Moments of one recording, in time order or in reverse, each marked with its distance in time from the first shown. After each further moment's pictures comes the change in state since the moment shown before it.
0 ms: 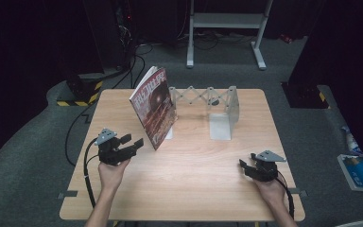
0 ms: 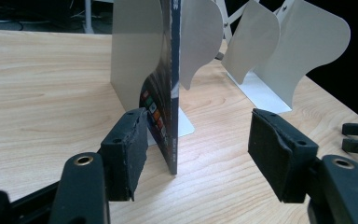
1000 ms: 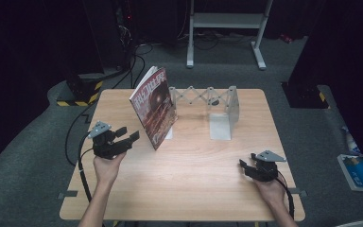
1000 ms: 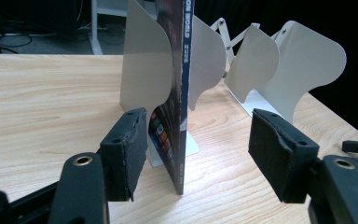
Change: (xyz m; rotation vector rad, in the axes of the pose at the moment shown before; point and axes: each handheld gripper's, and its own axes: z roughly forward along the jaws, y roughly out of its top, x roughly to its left) left arm 0.005 0.024 -0.010 -0.033 0.013 0.003; right arm 0.000 0.000 0.000 0.001 -0.001 0.000
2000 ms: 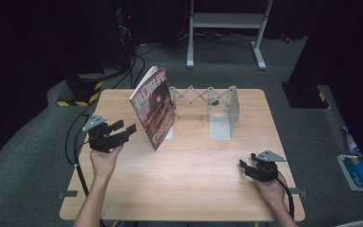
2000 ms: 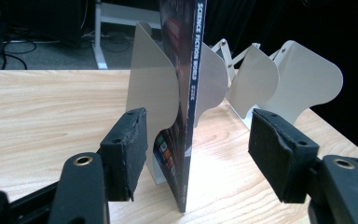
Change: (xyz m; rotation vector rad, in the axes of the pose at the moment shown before) left arm 0.004 0.023 -0.006 -0.027 0.006 -0.008; right arm 0.000 0.000 0.000 0.000 0.001 -0.001
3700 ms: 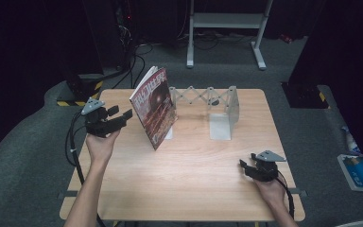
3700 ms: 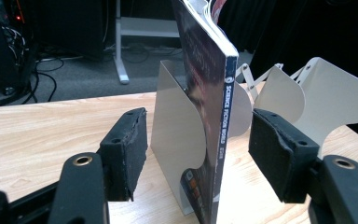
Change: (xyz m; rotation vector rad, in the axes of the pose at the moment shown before) left arm 0.007 0.042 0.006 -0.009 0.081 0.059; right arm 0.000 0.000 0.000 0.004 0.000 0.001
